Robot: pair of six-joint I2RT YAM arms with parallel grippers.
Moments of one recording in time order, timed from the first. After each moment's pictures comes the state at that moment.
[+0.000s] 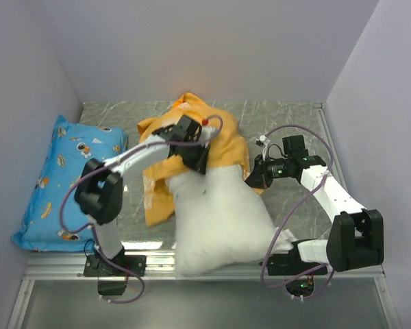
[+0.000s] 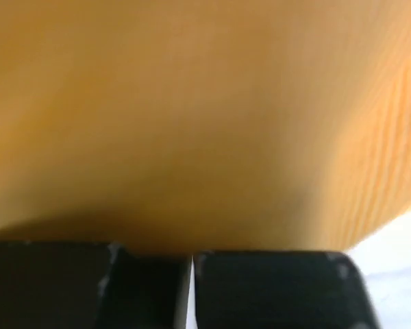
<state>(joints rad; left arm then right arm) -0.62 1.78 1.40 -0.63 0.37 -0.09 0.14 1.30 0.87 -0.61 -1.01 -0.27</state>
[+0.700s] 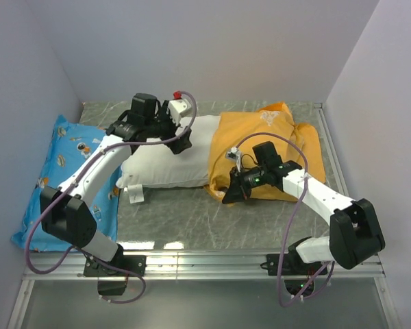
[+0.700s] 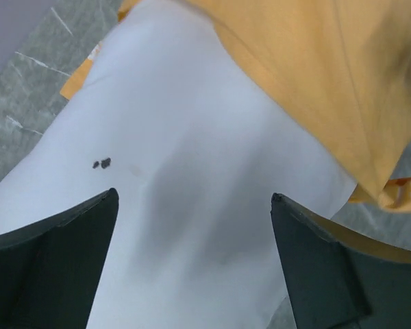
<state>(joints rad) -0.39 1.53 1.43 -0.48 0.48 0.32 0.43 1.34 0.82 -0.41 -0.99 -0.05</state>
